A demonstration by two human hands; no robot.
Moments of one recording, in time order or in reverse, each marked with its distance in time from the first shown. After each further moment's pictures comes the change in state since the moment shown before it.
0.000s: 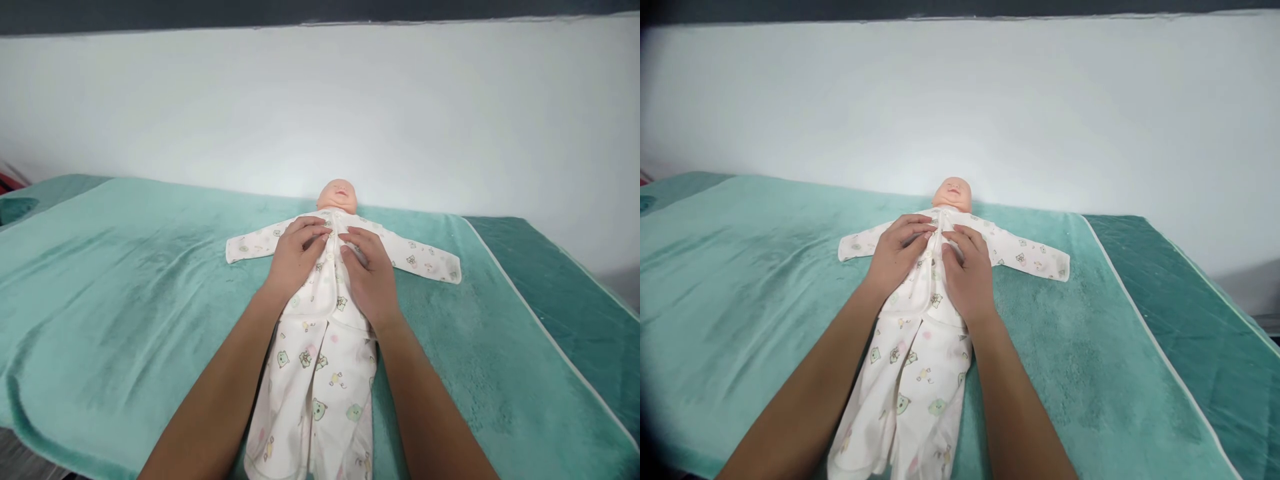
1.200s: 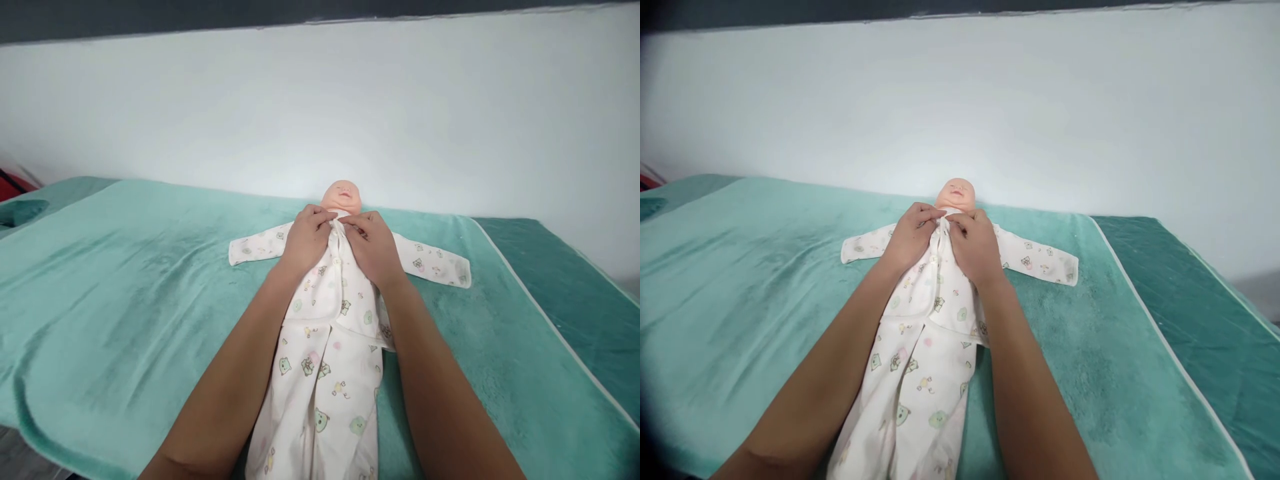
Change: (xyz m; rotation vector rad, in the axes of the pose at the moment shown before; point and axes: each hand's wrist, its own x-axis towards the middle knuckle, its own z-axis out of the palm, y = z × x) left_hand 0.042 -0.013 0.017 0.074 -0.075 -0.150; right_hand 0.059 0.017 0.003 -0.169 -0.118 -0.043
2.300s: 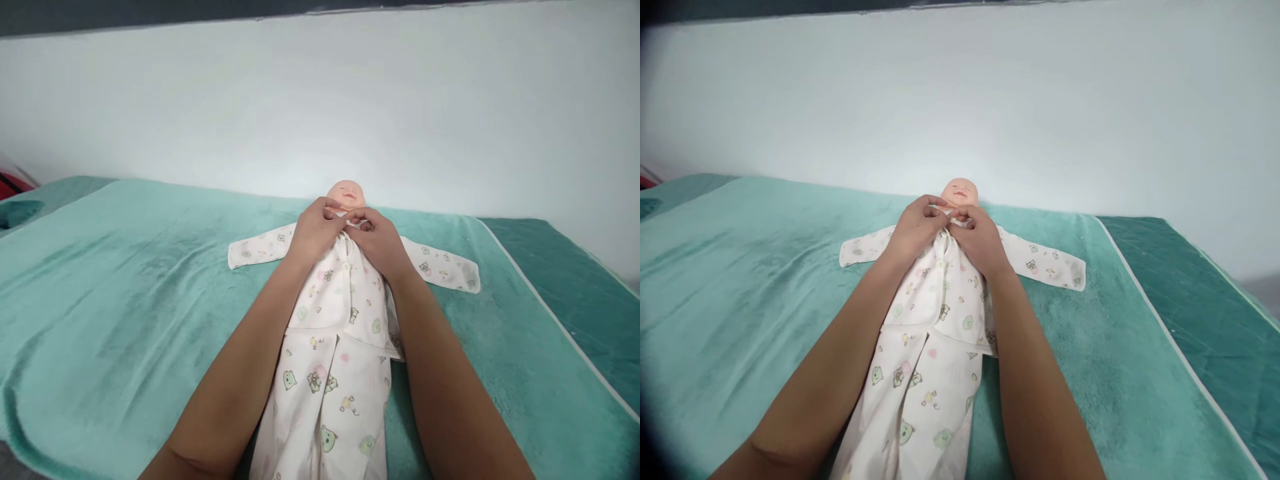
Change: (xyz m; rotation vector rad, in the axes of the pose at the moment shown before) left_hand 0.016 0.019 0.000 -0.209 -0.024 -0.247; right_hand 0.018 -0.002 -0.005 0.220 -0.103 0.158
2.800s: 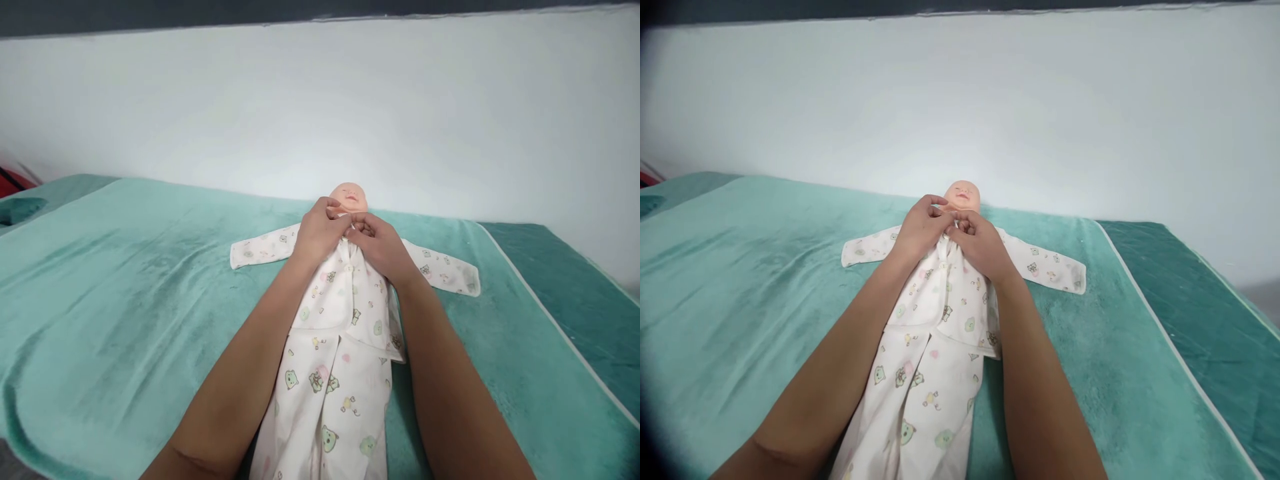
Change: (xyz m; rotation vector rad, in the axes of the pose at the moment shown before) left_hand 0.002 -0.002 0.003 0.031 0.050 0.018; right_hand -0.005 -0.002 -0.006 0.029 -0.133 -0.006
